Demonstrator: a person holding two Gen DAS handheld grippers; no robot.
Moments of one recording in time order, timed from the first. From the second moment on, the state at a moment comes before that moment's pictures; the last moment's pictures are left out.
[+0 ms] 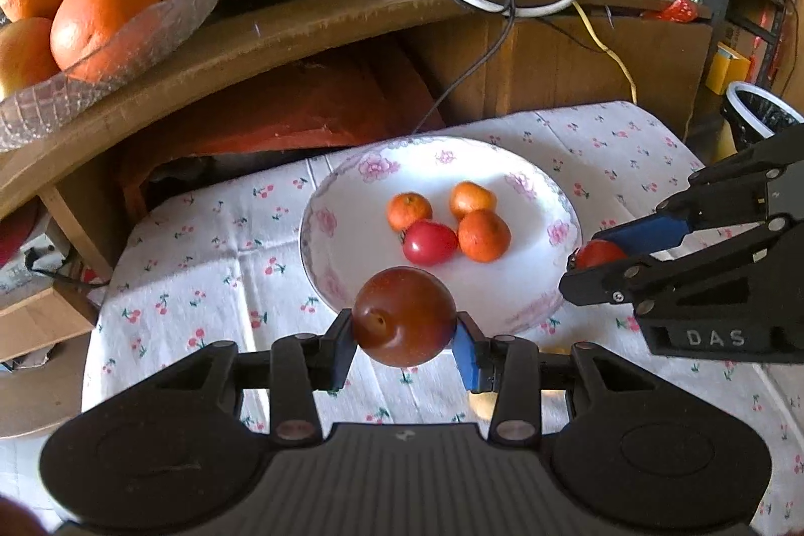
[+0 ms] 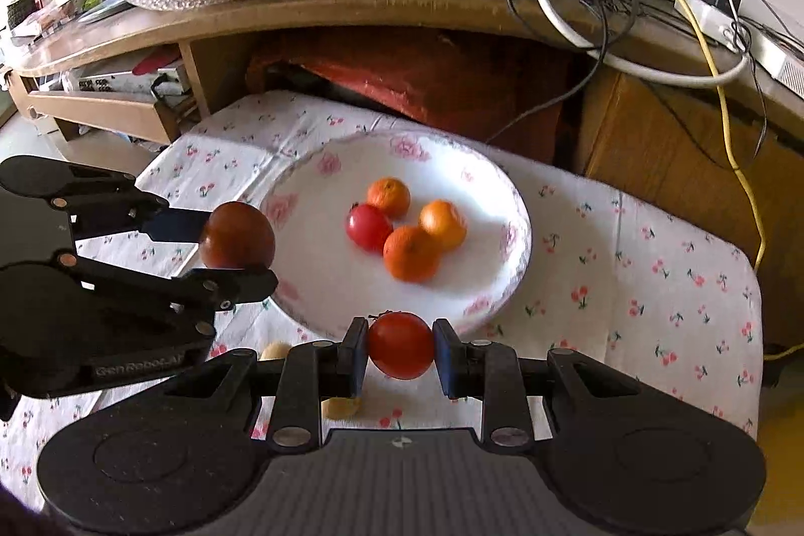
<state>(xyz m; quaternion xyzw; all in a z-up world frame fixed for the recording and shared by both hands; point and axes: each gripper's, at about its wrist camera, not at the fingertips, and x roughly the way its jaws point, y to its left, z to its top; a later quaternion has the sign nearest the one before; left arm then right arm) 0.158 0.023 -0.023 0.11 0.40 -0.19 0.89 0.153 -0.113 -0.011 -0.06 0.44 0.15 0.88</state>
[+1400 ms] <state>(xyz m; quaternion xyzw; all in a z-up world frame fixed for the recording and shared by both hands) 0.194 0.005 -0.042 0.14 0.40 -0.17 0.89 0.188 -0.098 -0.038 -0.09 0.45 0.14 0.88</state>
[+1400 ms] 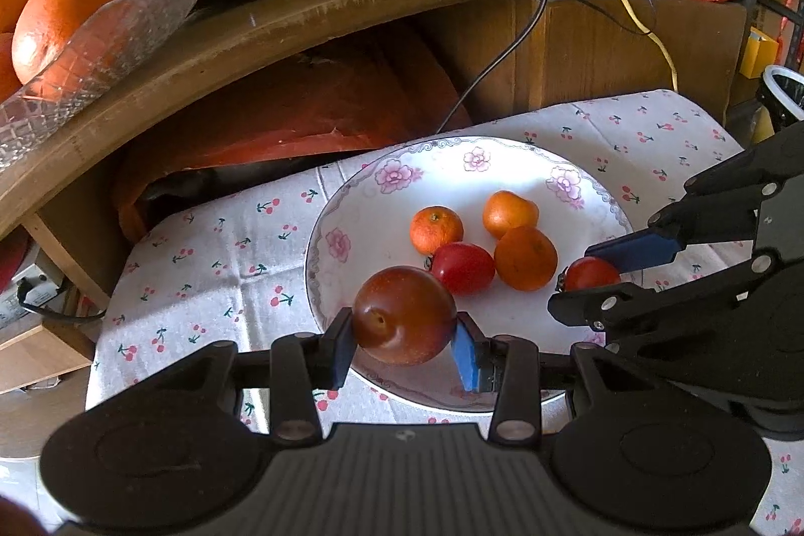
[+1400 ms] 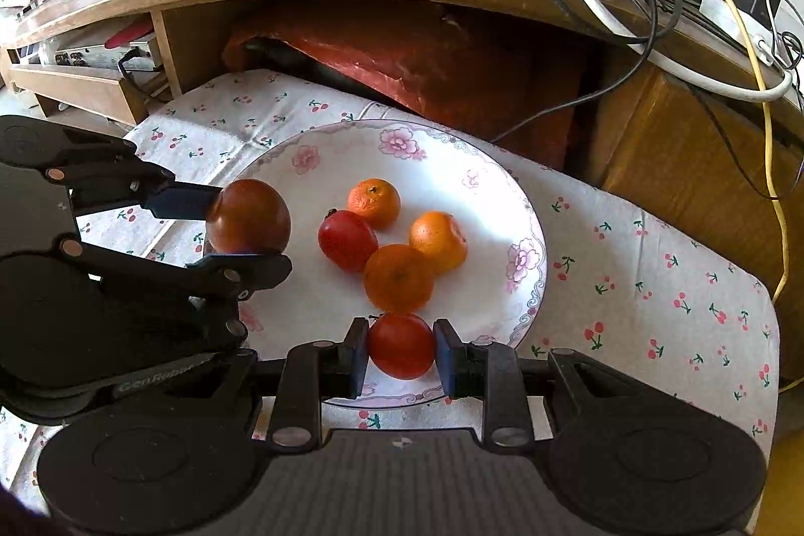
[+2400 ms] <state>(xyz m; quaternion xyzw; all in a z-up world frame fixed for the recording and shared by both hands) 0.197 0.004 -0.042 0.13 0.41 -0.17 0.89 0.193 -0.103 -0.044 -0.08 0.46 0.13 0.88</state>
